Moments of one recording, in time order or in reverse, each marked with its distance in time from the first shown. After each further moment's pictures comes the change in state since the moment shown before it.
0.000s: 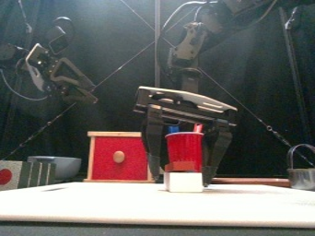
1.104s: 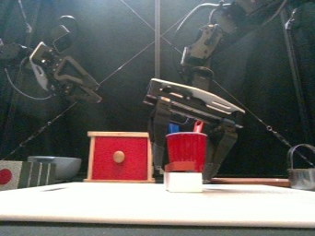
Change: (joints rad) left arm -0.017 0.038 -0.026 0.000 -0.002 -0.002; right arm -0.012 -0.086 0.129 0.026 -0.161 -0.018
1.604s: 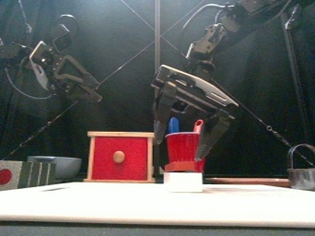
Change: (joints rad) left arm -0.003 0.000 -0.003 0.000 -0.005 0.000; right arm -0.043 -0.100 0.058 0.052 -0.048 -0.184
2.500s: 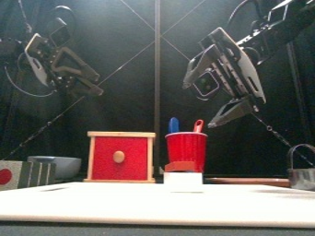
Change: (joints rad) left arm -0.046 0.000 0.000 -0.005 -0.034 -0.002; right arm -0.077 -0.319 0.376 0.887 -0.342 -0.989
